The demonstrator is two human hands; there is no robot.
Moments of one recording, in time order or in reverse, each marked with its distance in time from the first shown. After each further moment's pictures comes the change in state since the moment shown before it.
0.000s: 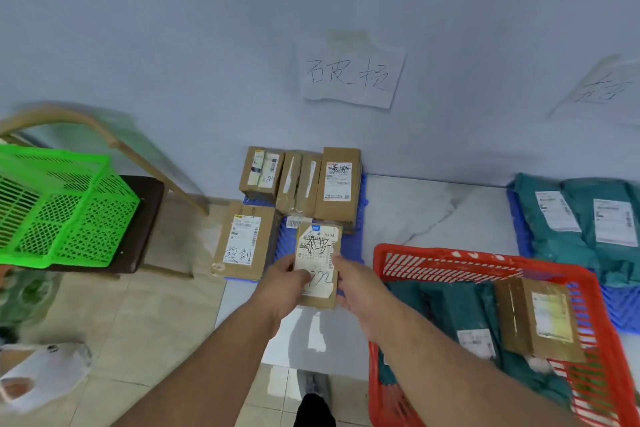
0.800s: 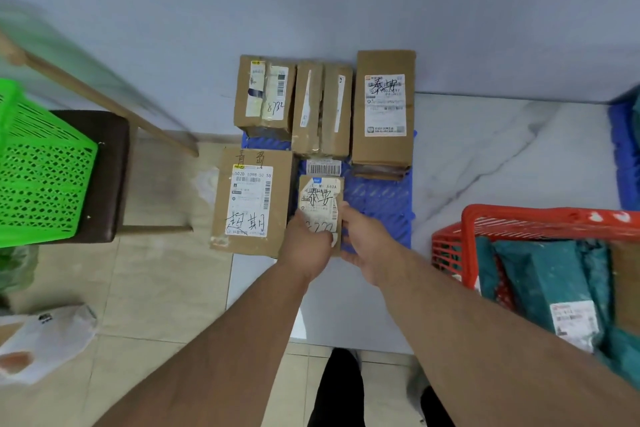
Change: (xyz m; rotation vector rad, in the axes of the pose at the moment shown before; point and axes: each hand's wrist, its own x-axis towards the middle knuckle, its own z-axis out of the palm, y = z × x) left_hand 0.163 -0.071 -0.024 0.129 0.049 -0.131; right_hand 0.177 0.036 0.067 0.030 0.081 0.189
